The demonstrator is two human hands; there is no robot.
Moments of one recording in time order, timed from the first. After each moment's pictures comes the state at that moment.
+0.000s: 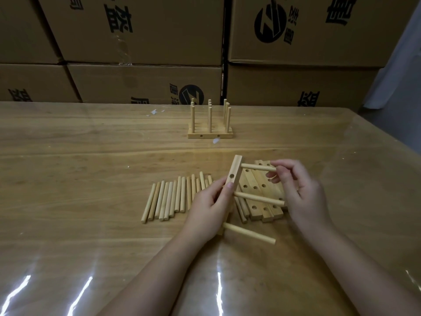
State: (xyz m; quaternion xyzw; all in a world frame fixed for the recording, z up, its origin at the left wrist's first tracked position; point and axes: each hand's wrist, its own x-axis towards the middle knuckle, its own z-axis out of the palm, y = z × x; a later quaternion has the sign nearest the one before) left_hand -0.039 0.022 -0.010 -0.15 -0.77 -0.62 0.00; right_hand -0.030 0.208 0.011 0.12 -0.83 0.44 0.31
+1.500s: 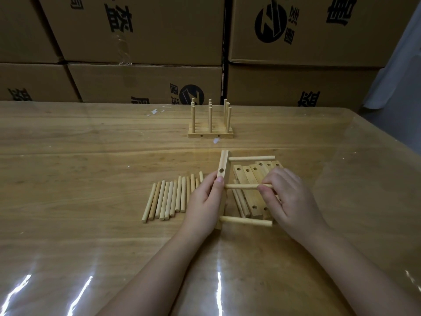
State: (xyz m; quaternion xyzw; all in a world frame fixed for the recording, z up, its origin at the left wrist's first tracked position) left_hand -0.045 0.022 -0.012 -0.10 -0.75 -0.66 0.04; right_hand -0.032 0.204 0.007 0.24 -0.88 0.23 0.33
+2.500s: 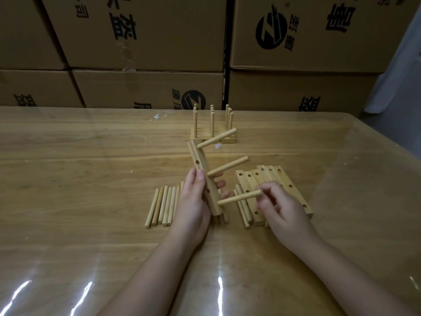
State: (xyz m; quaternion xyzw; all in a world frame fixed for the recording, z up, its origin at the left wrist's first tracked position) left_hand -0.056 0.013 -0.004 -0.02 -0.41 -0.91 -0.02; right_hand -0.024 0.192 -0.005 0.18 -0.87 0.43 0.18
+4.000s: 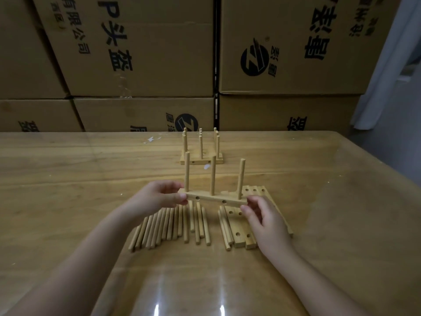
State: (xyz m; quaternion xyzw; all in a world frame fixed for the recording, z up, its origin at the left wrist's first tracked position) left_hand -0.104 -0.054 0.045 -0.11 -0.82 -0.54 -0.14; right_hand -0.048 0.207 -0.020 0.05 -0.86 0.46 0.21
